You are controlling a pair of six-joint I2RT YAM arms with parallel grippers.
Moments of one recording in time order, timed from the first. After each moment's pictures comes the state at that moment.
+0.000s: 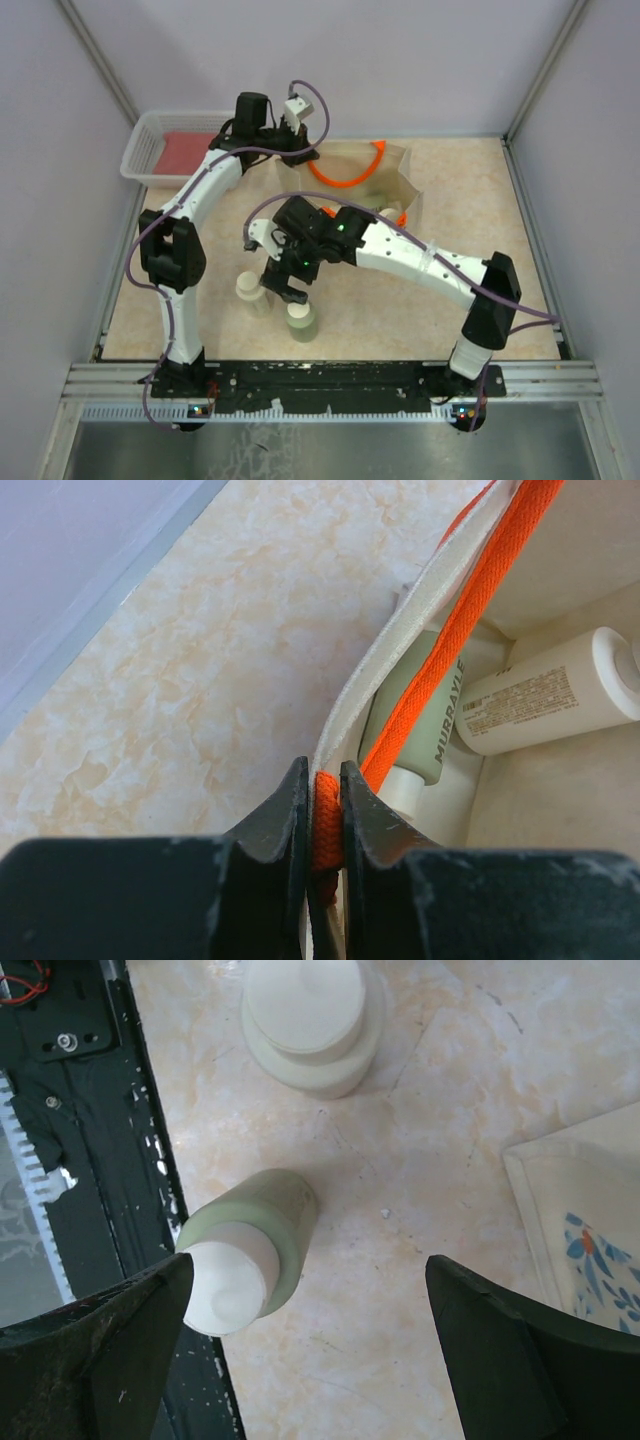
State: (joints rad) left arm -0.35 2.06 1.93 -0.37 0.69 0.26; right arm 1.07 1.68 1.62 -0.87 -0.21 -0.24
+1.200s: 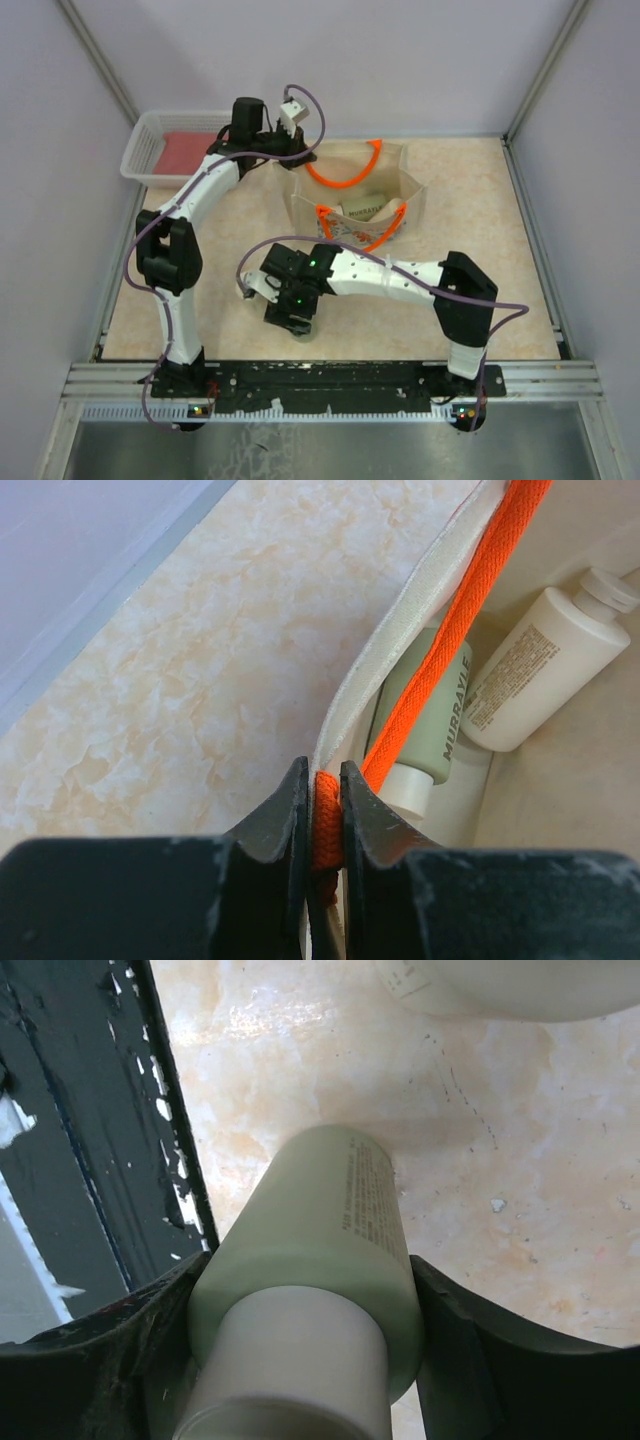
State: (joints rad) left arm -0.34 2.03 1.83 -0.27 0.69 0.24; right arm 1.19 1.79 1.42 -0.81 -0.18 -0.23
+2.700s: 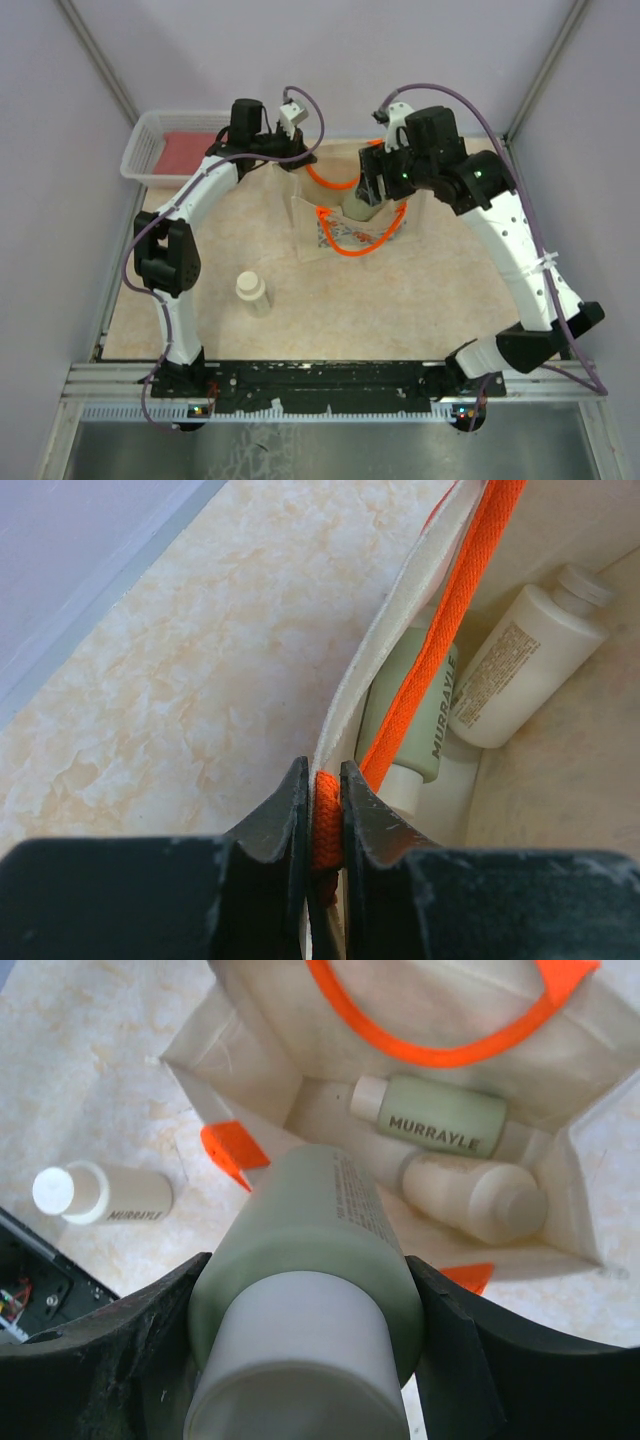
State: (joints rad) left arm -0.34 2.00 1.80 -0.25 0.72 0.23; right arm 0.56 1.40 1.82 -1.06 -0.10 0.13
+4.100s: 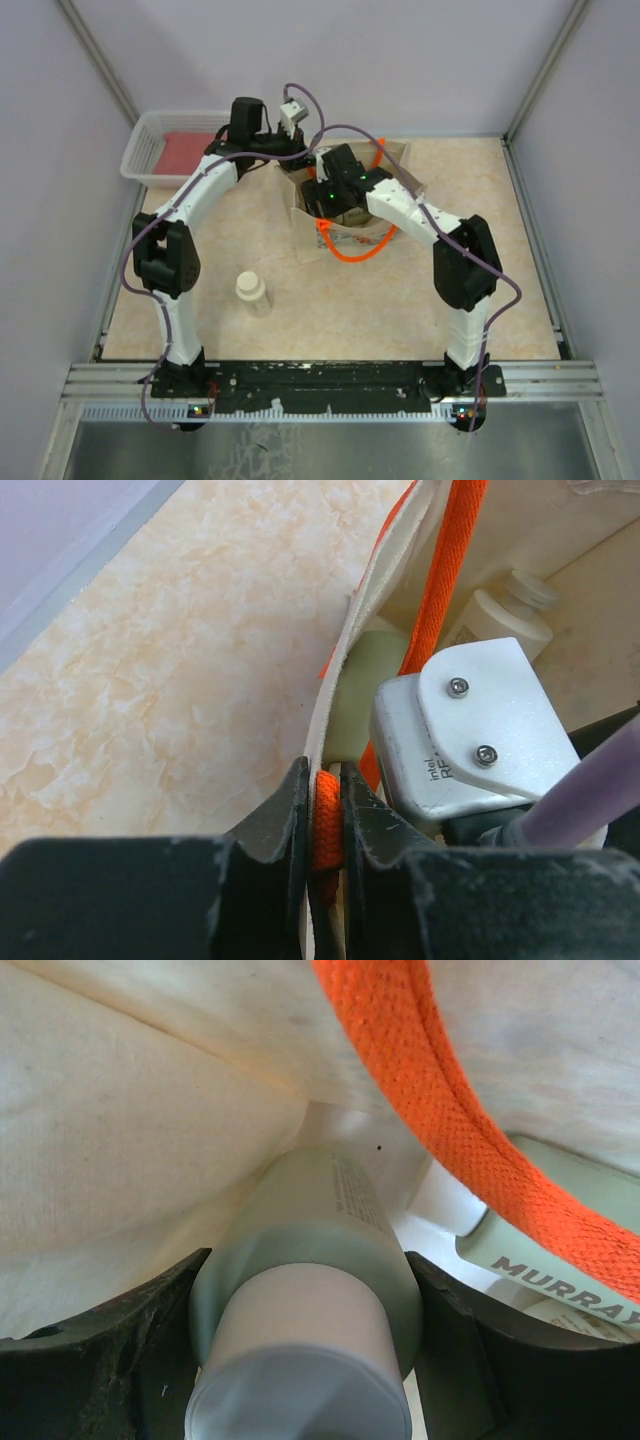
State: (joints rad) left arm -0.34 1.99 1.82 -0.31 0.77 0.19; right arm 0.64 1.90 1.61 -0.54 -0.14 0.14
